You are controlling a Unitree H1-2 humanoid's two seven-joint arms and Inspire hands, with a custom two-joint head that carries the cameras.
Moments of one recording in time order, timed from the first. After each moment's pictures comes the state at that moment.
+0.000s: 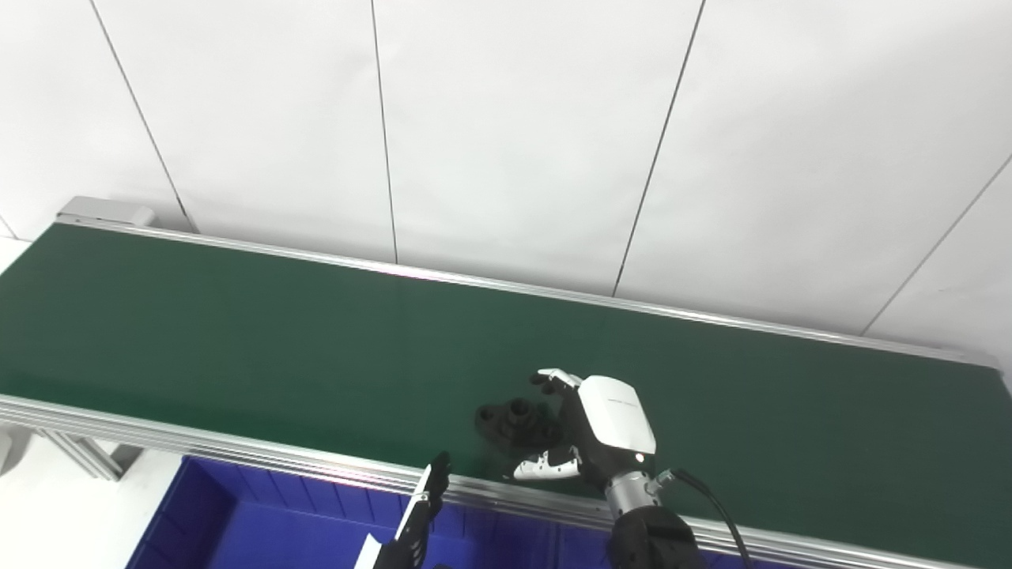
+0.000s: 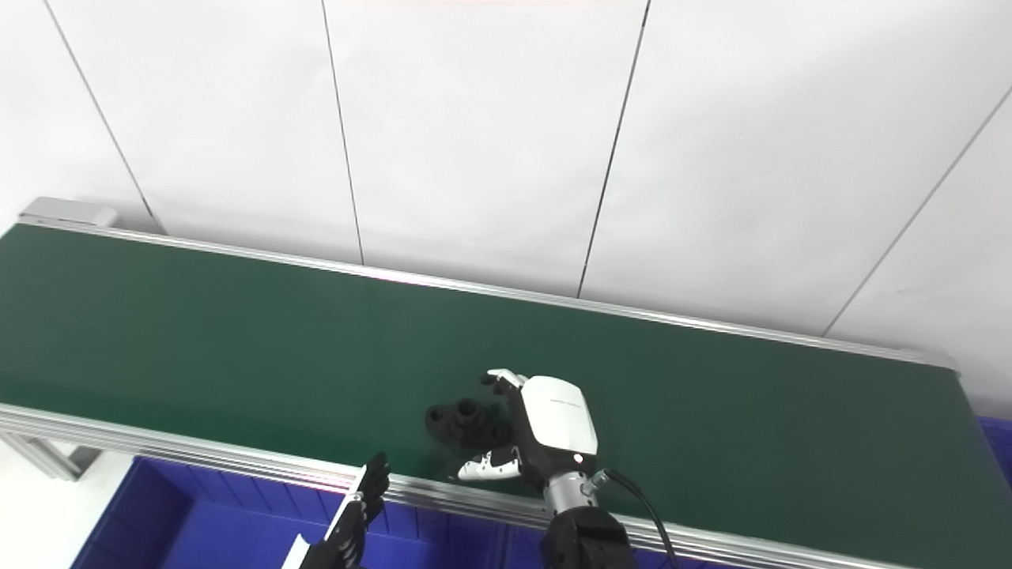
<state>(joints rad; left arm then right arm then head) 0.49 -0.05 -0.30 -0.19 0.19 -0.25 -0.01 -0.22 -0.03 0.39 0.23 -0.94 0.15 -0.09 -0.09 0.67</state>
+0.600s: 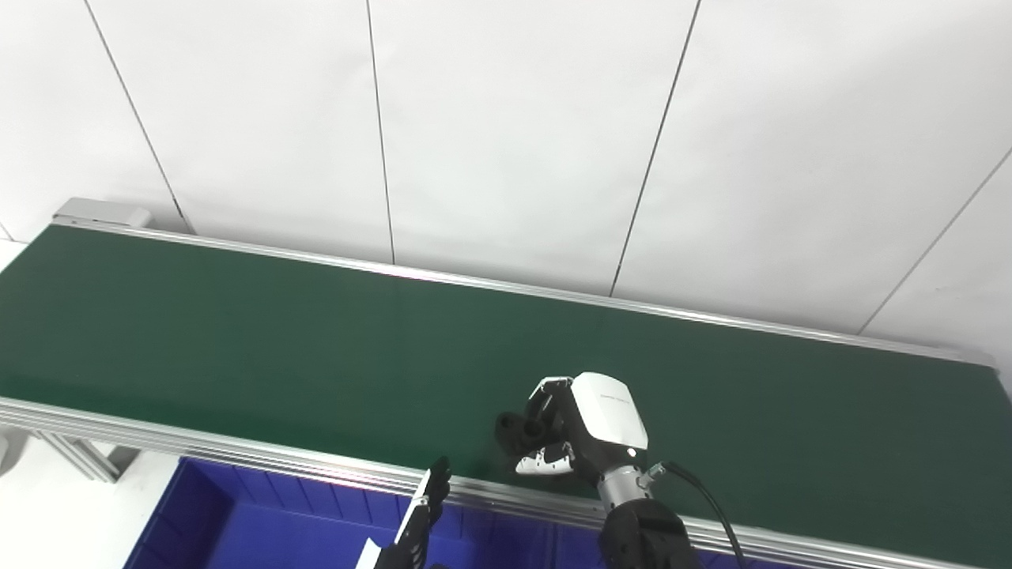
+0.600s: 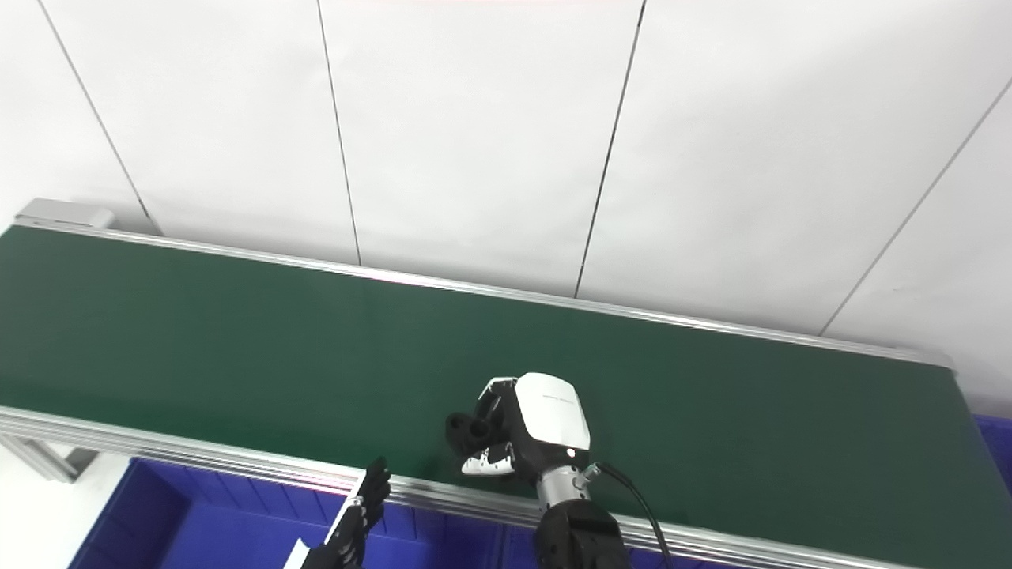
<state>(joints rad) 0.50 -0.05 -0.30 -0.20 0.18 -0.22 -0.01 -0.24 -0.04 0.43 0.25 -0.92 0.20 -0.09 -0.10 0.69</state>
